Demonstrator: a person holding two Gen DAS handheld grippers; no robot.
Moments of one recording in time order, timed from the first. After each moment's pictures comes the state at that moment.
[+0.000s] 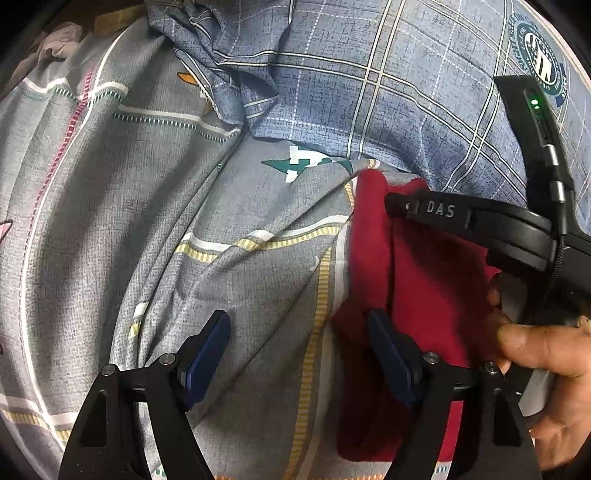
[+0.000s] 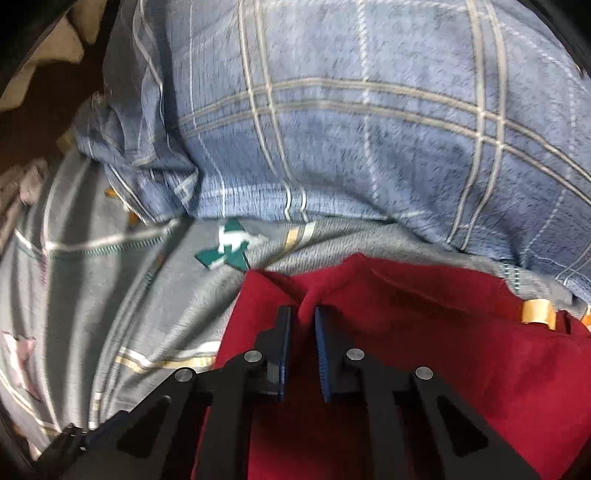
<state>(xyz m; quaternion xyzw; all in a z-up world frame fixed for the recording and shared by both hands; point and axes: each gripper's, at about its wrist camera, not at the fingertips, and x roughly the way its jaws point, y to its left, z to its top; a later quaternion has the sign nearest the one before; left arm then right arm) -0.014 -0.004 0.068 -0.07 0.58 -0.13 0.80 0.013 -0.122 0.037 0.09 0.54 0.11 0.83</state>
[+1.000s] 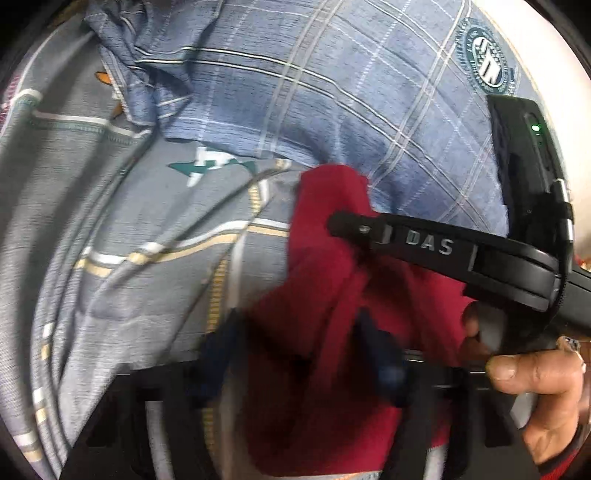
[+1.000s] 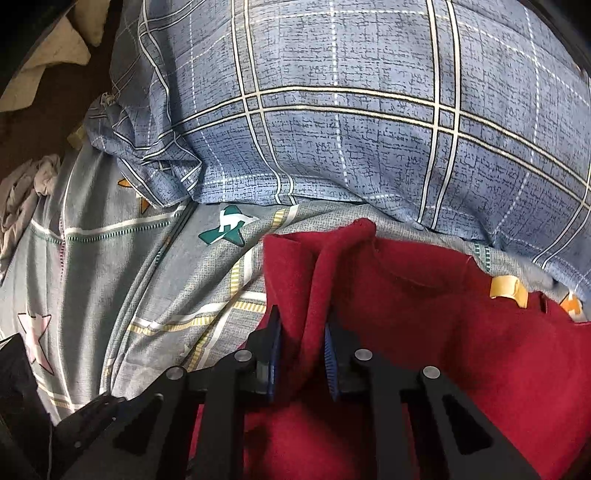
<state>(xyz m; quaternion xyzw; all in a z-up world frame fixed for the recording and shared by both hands) -0.008 -0.022 0.066 -0.13 0.56 -0.26 0.77 -0.006 -0.147 0.055 0.10 0.56 0.12 0.82</state>
